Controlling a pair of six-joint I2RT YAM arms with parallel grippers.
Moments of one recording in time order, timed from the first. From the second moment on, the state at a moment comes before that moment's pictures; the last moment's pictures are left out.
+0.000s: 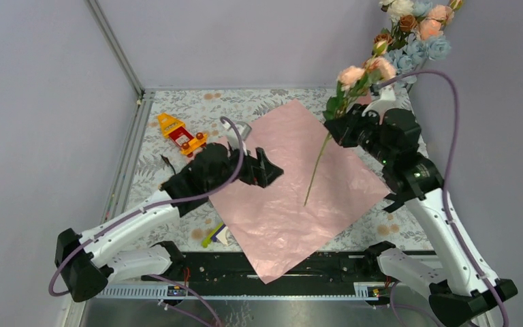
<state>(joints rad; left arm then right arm) -0.91 1.08 0.88 -0.06 0.04 -0.57 0.40 0.99 1.15 -0.40 -0.19 0.52</state>
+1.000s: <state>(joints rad) -0.12 0.86 0.94 -0.48 0.08 -0.20 0.04 1.51 1.82 -0.18 0.07 -0.06</state>
